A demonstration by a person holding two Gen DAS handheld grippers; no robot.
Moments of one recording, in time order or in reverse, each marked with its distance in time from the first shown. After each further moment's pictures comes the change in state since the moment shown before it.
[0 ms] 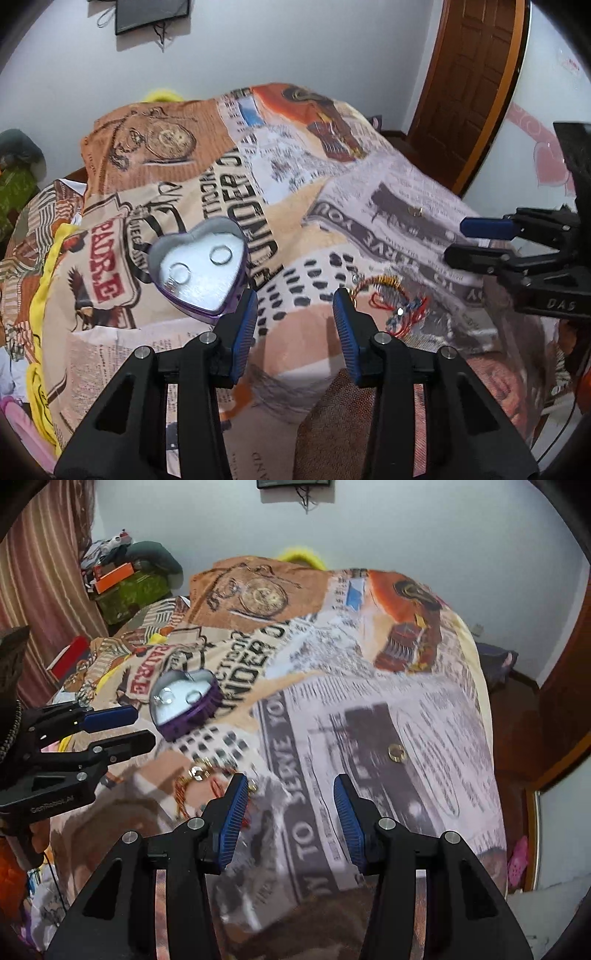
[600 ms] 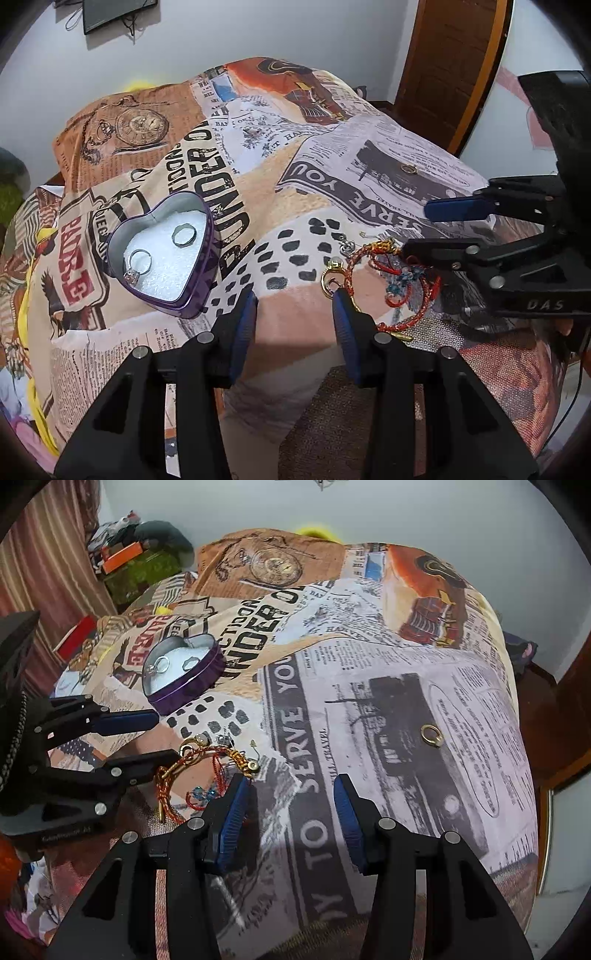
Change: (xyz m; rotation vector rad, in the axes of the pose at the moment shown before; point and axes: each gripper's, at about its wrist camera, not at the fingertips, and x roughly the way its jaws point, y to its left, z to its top) left arm 0.033 -0.014 -0.008 0.082 0.086 -0.033; right arm 0.035 0.002 -0.009 -0.048 0.075 0.057
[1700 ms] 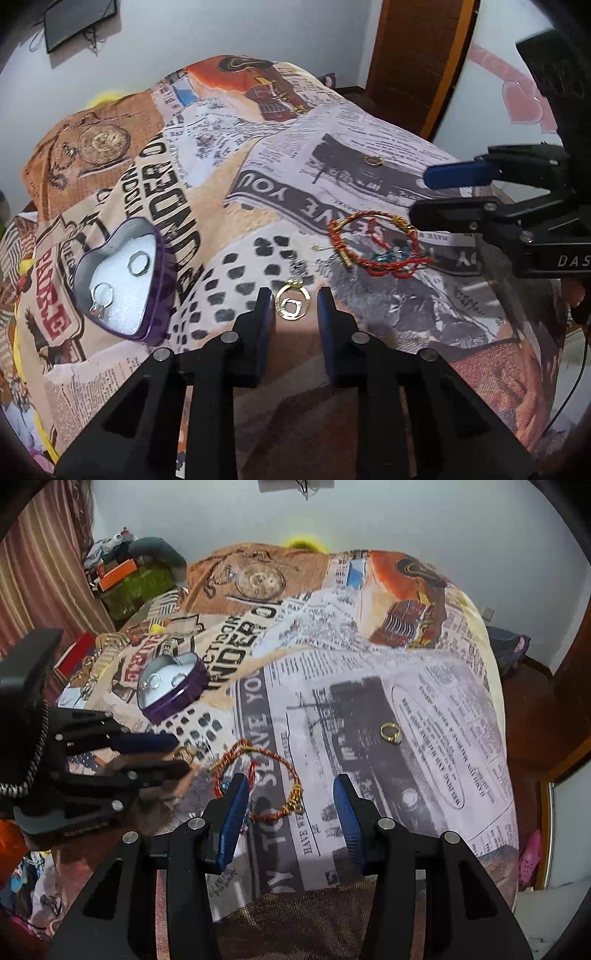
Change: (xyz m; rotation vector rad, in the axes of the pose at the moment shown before) left arm 0.013 -0.028 0.017 0.110 0.037 -0.062; right arm -0.026 -0.027 -0.002 0.048 -0.046 0.007
